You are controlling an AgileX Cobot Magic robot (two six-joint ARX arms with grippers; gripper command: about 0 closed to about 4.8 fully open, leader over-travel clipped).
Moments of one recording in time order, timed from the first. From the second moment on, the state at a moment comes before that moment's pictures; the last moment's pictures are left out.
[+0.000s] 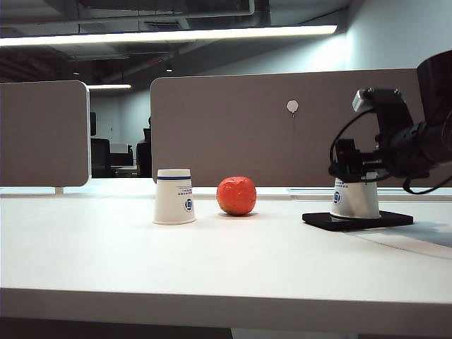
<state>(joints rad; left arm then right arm) -0.20 0.01 0.01 0.34 0.71 -0.22 0.14 1.88 0.74 0.96 -0.18 -0.06</state>
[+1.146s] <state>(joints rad) -0.20 0.00 0.01 0.34 0.71 -0.22 0.12 1.89 0.77 0.94 -0.20 -0.06</state>
